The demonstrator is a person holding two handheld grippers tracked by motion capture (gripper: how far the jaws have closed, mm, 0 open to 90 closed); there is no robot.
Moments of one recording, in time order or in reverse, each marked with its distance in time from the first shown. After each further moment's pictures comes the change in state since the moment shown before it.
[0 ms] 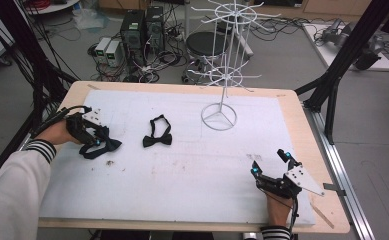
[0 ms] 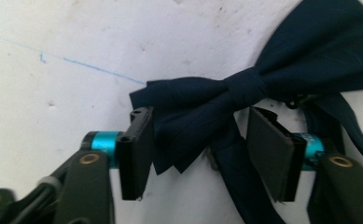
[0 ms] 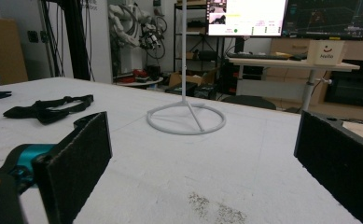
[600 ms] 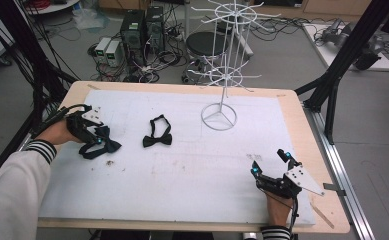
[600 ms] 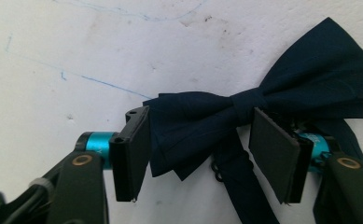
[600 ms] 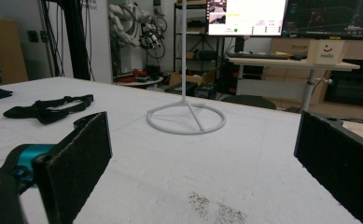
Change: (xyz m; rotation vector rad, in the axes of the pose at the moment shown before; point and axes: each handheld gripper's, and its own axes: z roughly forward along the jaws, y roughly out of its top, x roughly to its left) left arm -0.002 0.006 -0.006 -0.024 0.046 0.022; right arm 0.000 0.000 0.000 -0.001 -0.001 -0.004
